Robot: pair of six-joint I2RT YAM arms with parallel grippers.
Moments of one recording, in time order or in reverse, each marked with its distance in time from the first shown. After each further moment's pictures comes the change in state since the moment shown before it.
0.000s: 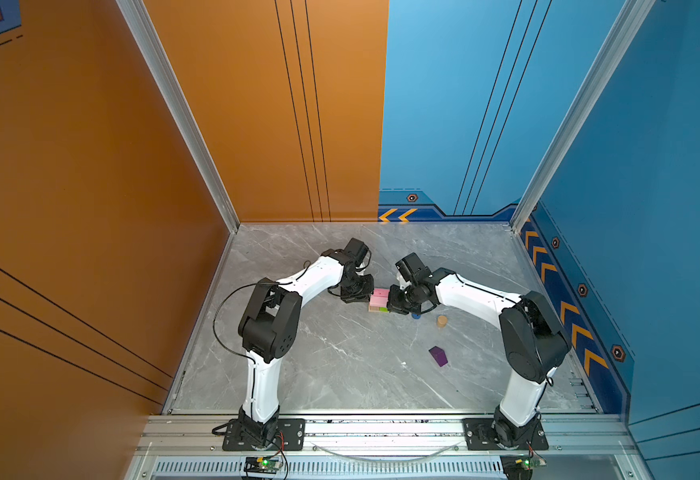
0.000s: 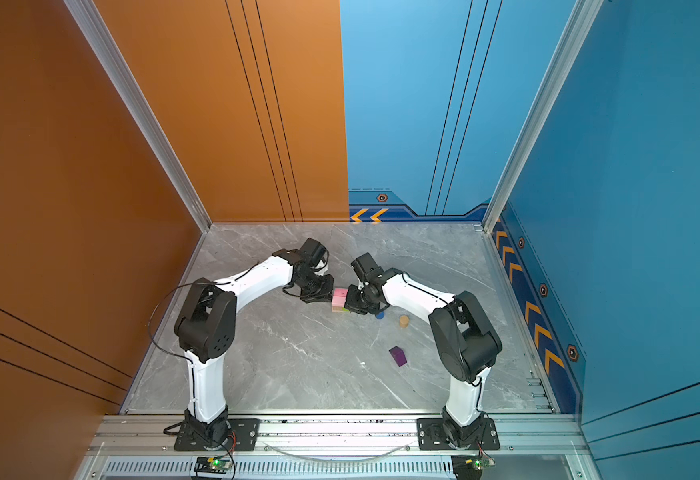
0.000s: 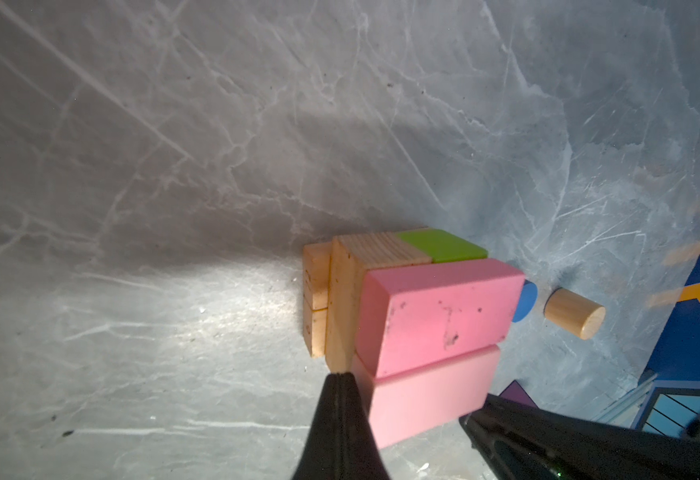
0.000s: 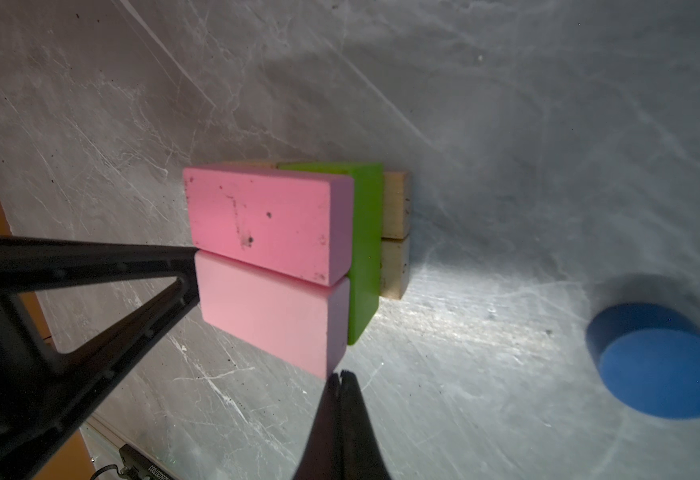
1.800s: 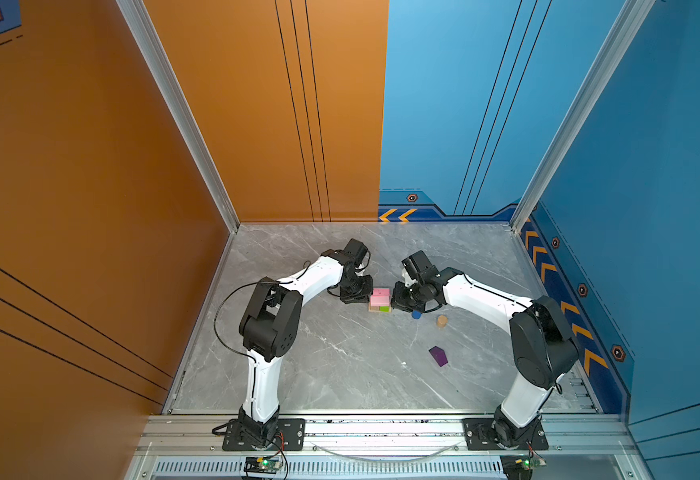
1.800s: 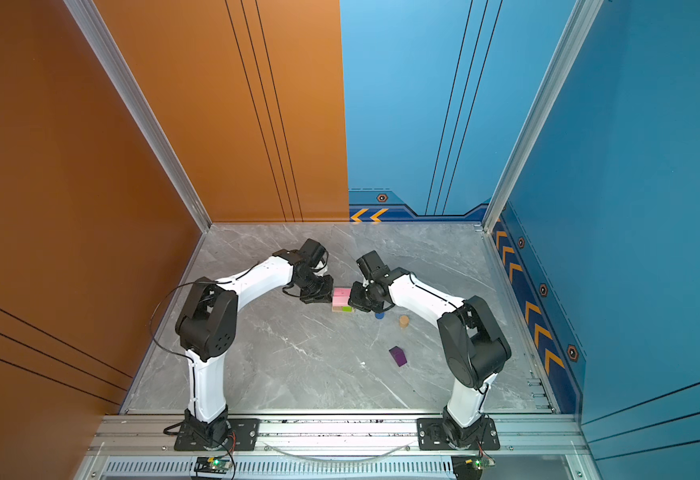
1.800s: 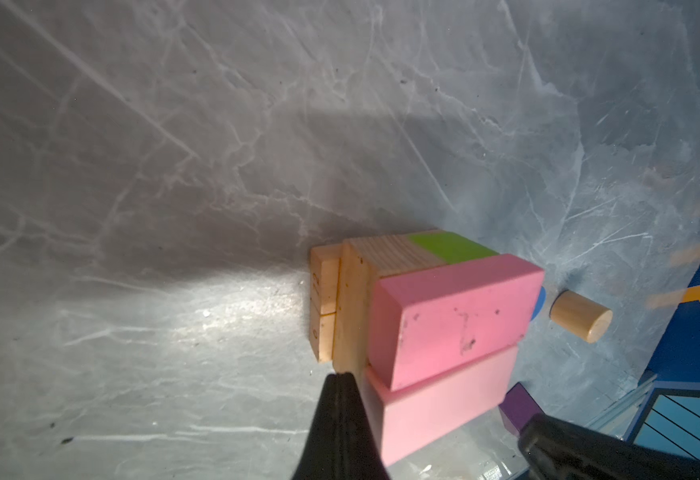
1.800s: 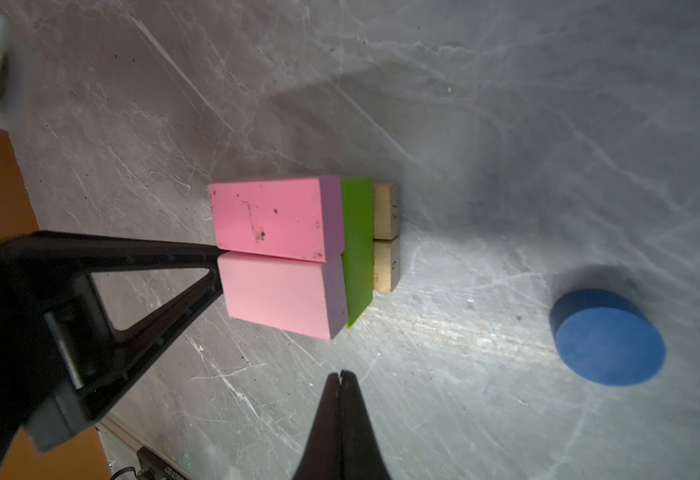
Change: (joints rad) left arm 0.010 0.011 -0.003 0.000 0.008 0.000; right arm -0.024 -0.061 -0.032 0.011 0.000 0.015
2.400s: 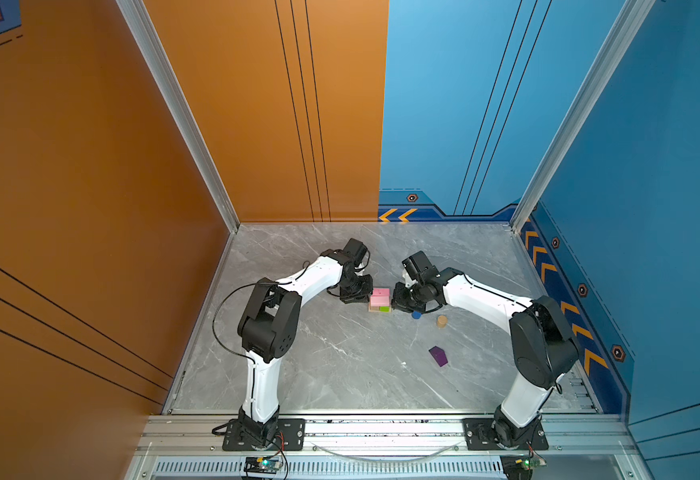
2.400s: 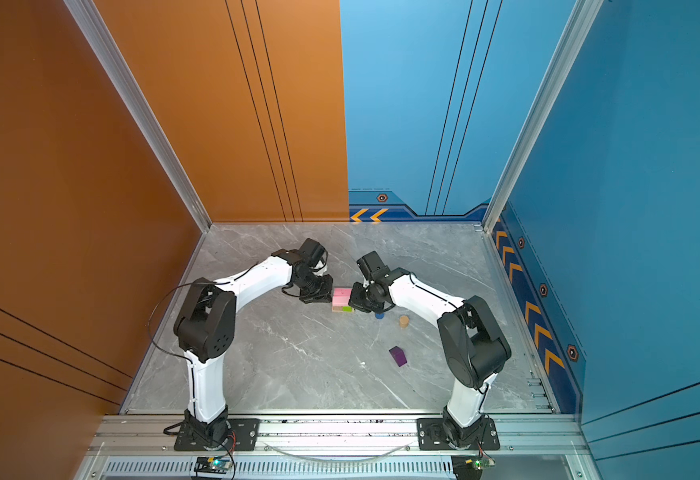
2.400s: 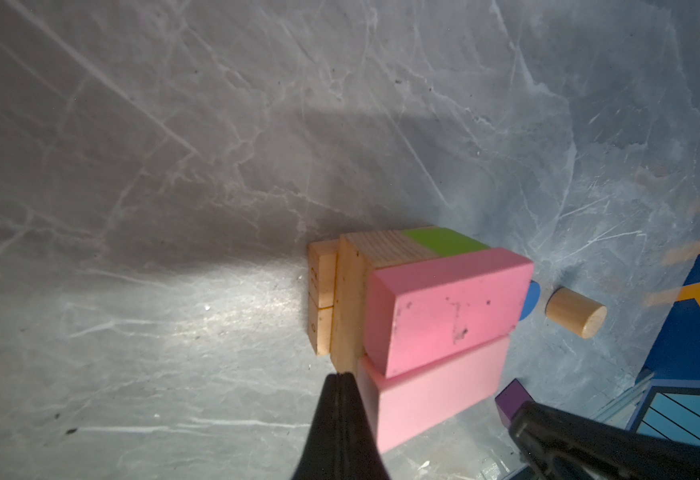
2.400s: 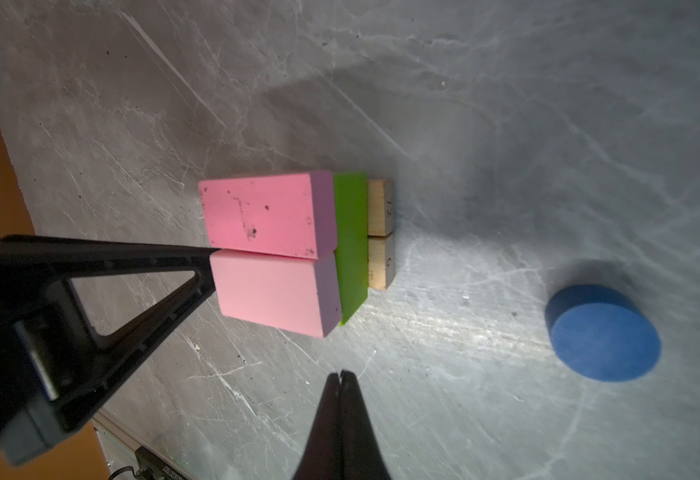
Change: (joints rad) left arm 0.000 -0.013 -0.005 0.000 0.000 0.000; right arm -0.001 0.000 -0.003 -0.004 0.000 0.000
